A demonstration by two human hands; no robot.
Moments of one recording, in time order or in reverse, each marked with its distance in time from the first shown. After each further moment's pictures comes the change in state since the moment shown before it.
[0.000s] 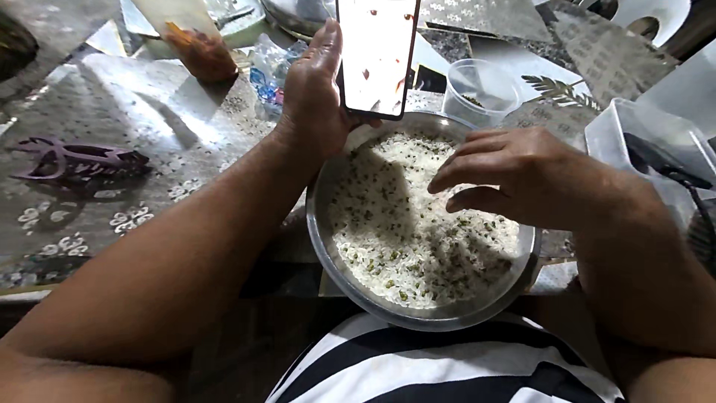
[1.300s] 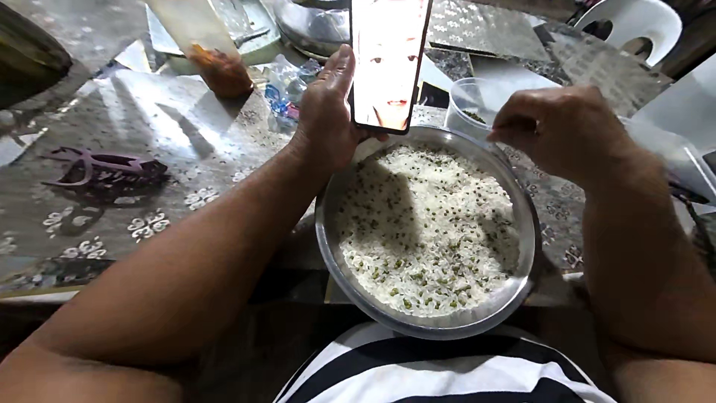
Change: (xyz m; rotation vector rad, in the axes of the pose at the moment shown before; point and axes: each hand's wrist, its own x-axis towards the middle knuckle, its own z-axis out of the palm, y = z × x) left_hand -0.004 0.000 0.003 0.043 0.012 -0.013; right_hand -0.015 0.047 -0.023 -0.269 0.120 0.459
